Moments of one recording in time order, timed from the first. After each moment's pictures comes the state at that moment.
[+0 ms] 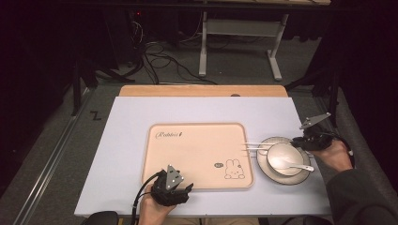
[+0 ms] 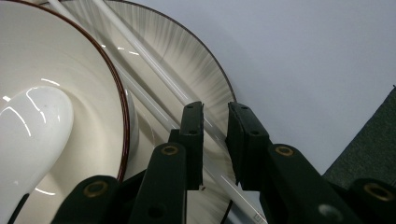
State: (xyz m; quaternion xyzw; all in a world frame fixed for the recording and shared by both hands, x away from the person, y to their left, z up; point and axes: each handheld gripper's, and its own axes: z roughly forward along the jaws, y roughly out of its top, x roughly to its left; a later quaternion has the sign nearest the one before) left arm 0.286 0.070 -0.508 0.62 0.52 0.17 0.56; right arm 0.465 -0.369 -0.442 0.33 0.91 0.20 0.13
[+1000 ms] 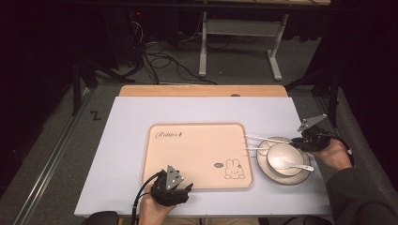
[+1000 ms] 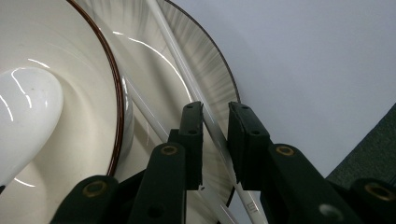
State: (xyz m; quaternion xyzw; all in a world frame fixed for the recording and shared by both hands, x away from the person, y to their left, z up) left arm 0.286 0.070 -0.510 0.62 0.52 0.18 0.56; right arm 0.469 -0.367 -0.448 0.29 0.93 0.18 0.14
